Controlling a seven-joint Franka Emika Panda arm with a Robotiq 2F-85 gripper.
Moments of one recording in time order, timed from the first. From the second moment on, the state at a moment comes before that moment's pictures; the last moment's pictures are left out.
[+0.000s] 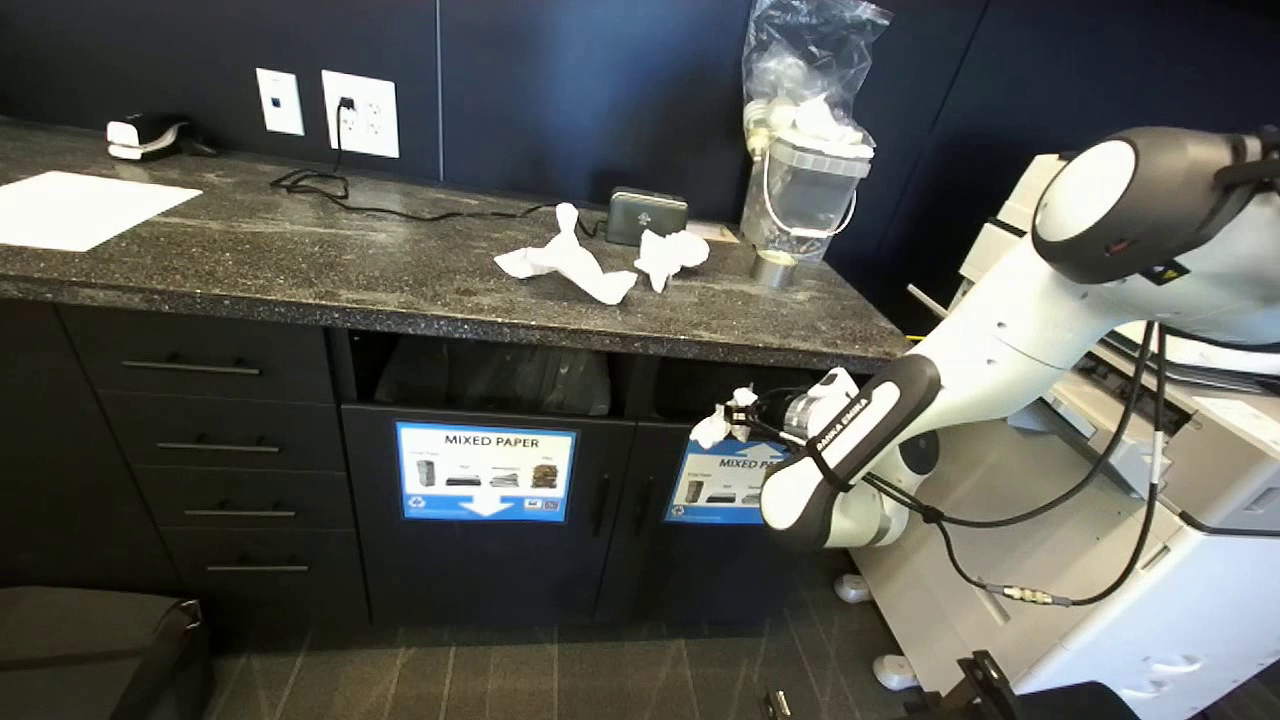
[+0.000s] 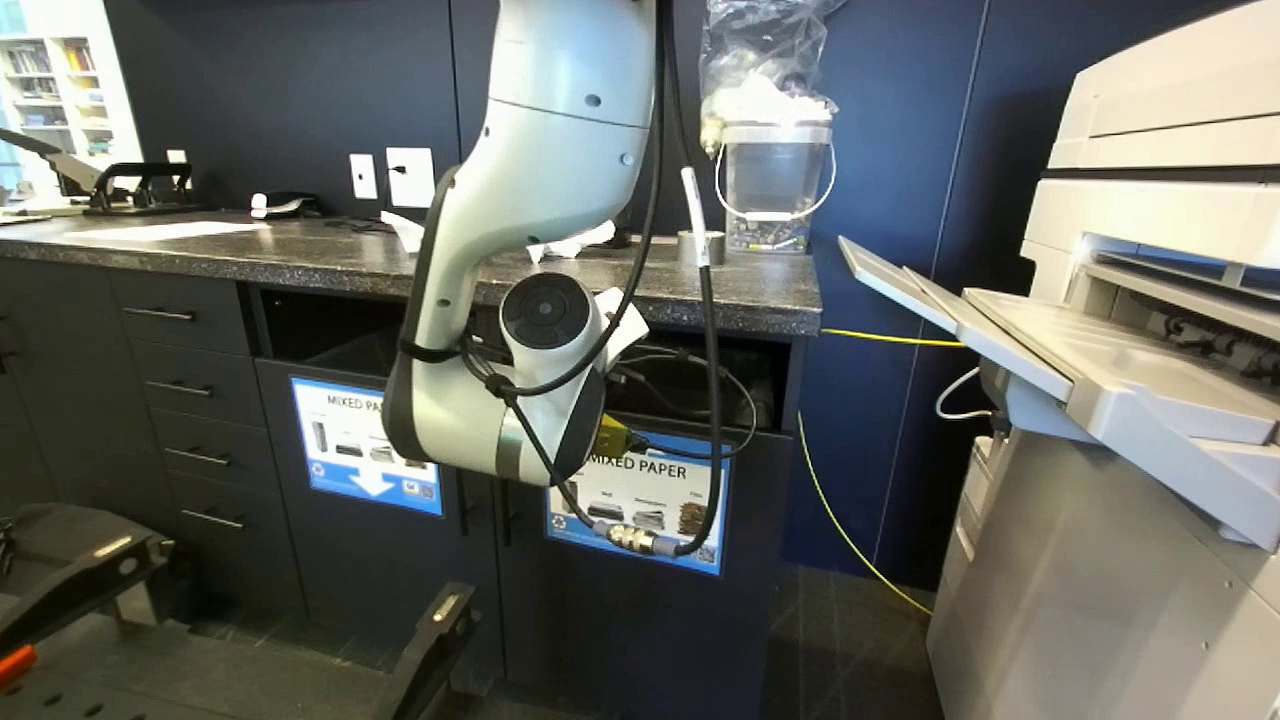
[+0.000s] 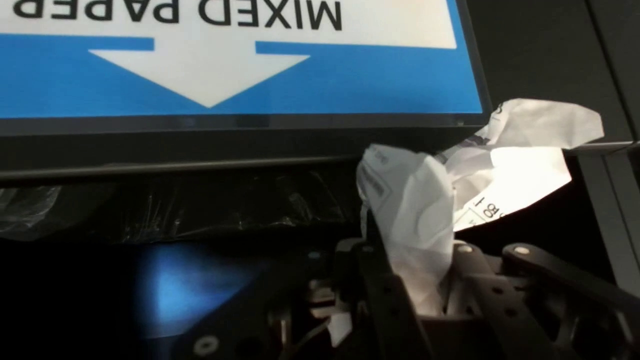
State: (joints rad) arm -0.36 1.13 0.20 -1.99 -0.40 4.06 -0.06
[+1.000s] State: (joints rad) arm -0.32 1.33 0.20 -1.74 -0.30 4.22 0.07
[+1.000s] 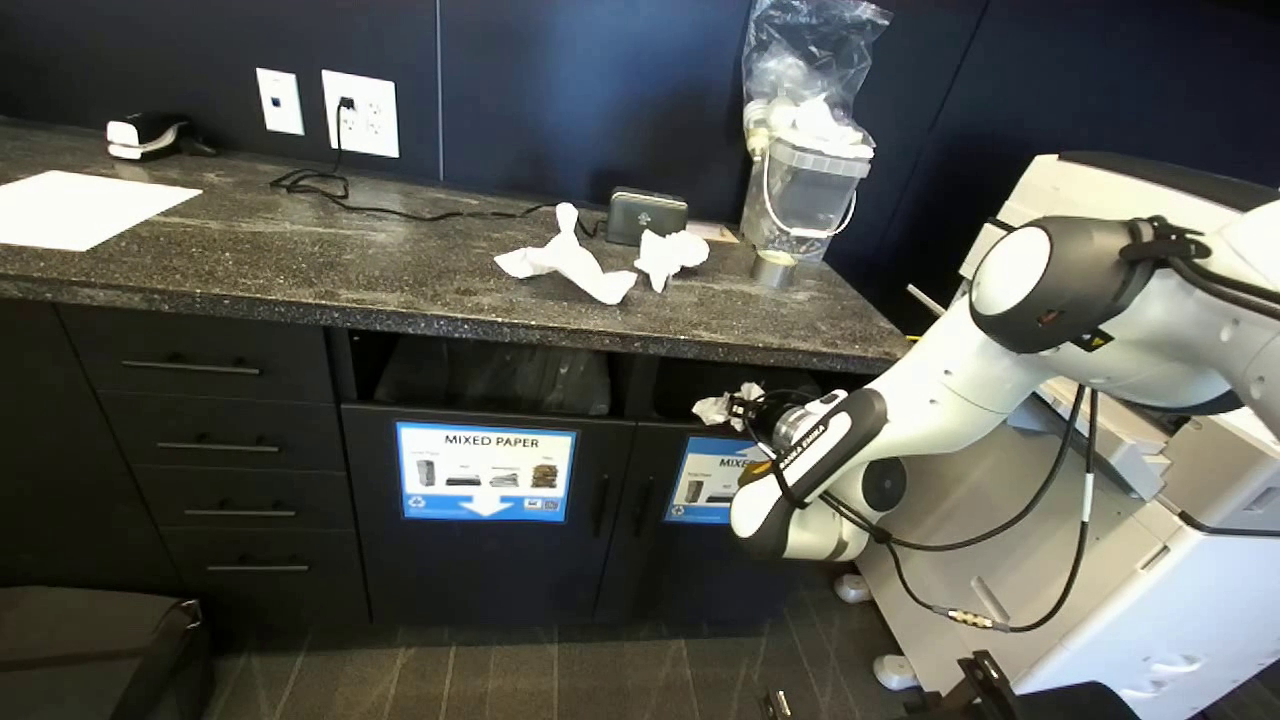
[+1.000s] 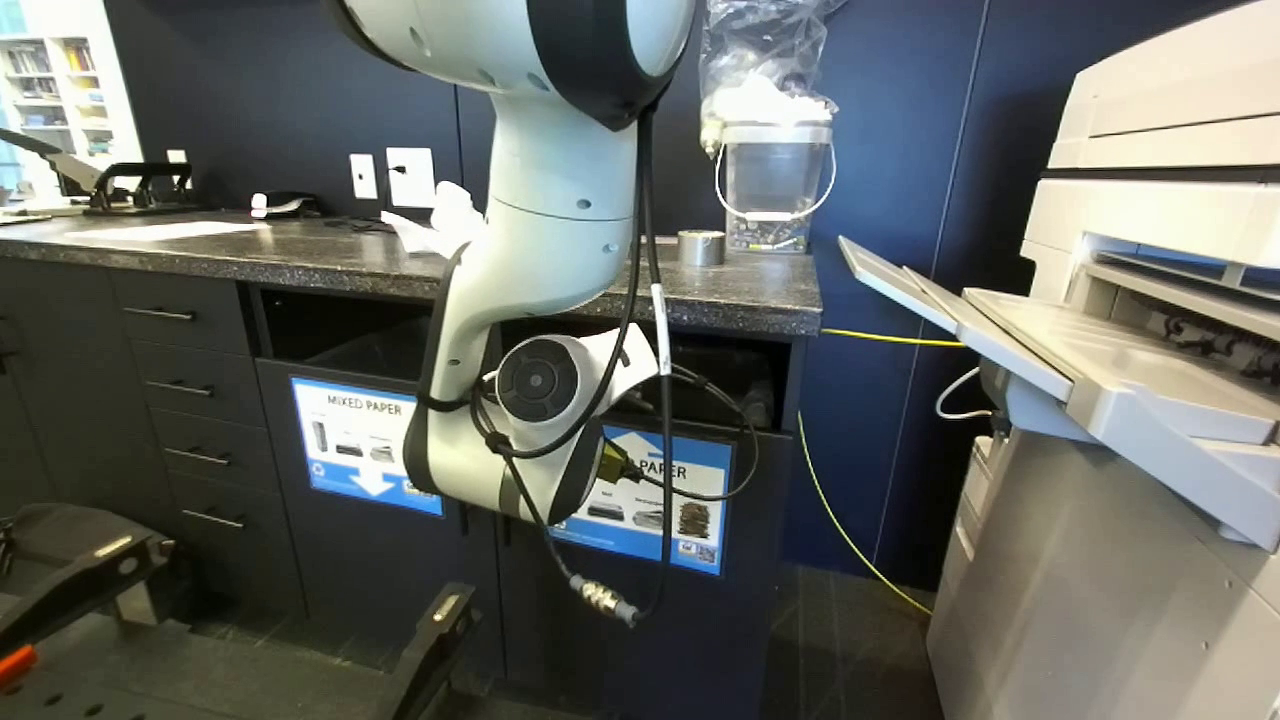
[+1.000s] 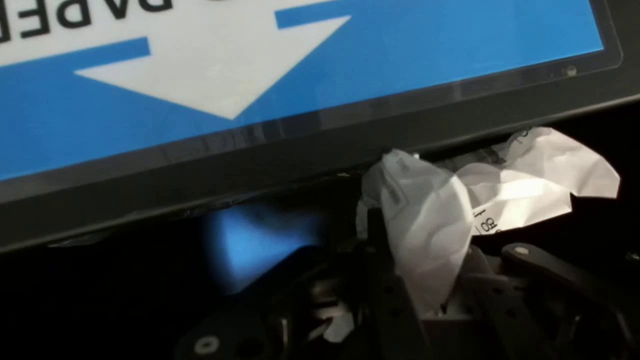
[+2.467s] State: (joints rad) arm -0.20 1.49 0.15 -1.45 -0.25 4.21 0.22
